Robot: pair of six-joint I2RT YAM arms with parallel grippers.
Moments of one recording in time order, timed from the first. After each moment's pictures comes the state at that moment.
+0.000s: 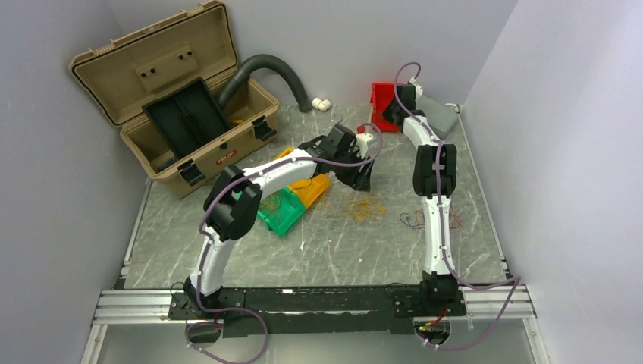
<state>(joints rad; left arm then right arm) -0.79 2.11 1.74 -0.36 0.38 -0.21 0.05 2.60 2.24 -0.20 0.03 0.60</state>
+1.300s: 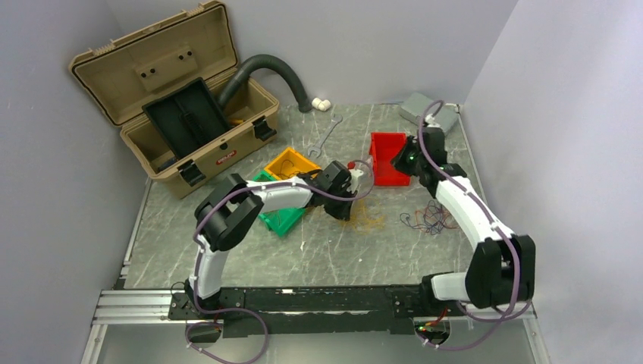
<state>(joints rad) -0.87 2.05 1.37 -0.23 0.27 -0.29 0.17 1.35 0.96 -0.26 -0.05 0.56</state>
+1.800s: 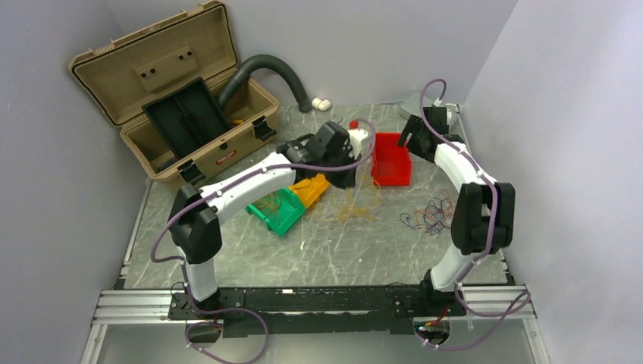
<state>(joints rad) -0.86 1.83 1.59 -0.54 0.21 -0.22 0.01 1.64 1.24 -0.33 0.07 0.46</state>
